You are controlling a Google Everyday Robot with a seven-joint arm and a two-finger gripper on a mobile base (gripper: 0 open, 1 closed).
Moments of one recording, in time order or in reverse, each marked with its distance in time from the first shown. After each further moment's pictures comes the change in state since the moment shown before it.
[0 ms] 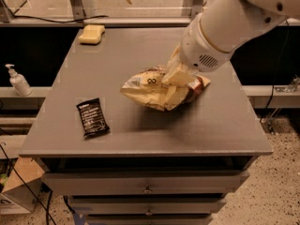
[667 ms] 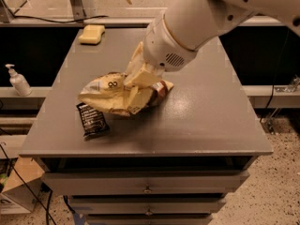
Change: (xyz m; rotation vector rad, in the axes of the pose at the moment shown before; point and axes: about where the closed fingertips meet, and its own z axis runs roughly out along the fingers) arm -0.080 0.029 0.017 -0.109 -0.171 -0.140
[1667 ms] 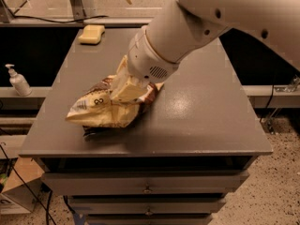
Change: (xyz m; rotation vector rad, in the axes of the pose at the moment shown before) arm -0.018 0.018 0.036 -0.081 -0.040 -0.043
